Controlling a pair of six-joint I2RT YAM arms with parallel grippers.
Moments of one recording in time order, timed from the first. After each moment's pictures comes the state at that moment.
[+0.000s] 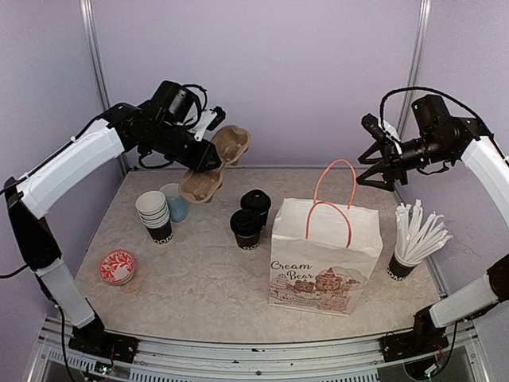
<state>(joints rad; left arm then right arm) -0.66 1.72 1.85 -0.93 0.00 0.00 0.21 1.35 1.59 -1.09 -0.74 -0.75</state>
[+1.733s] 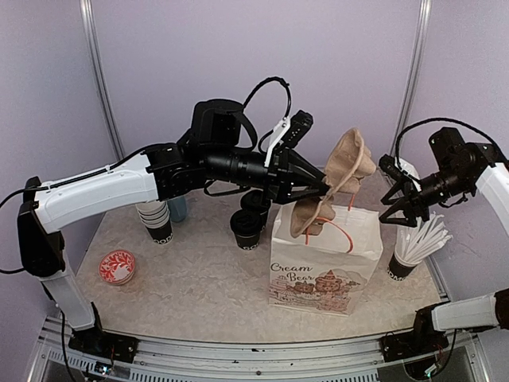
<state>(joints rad) -1.04 1.74 1.69 -0.11 0.65 0.09 0.09 1.15 1.36 -1.30 -0.67 -0.87</state>
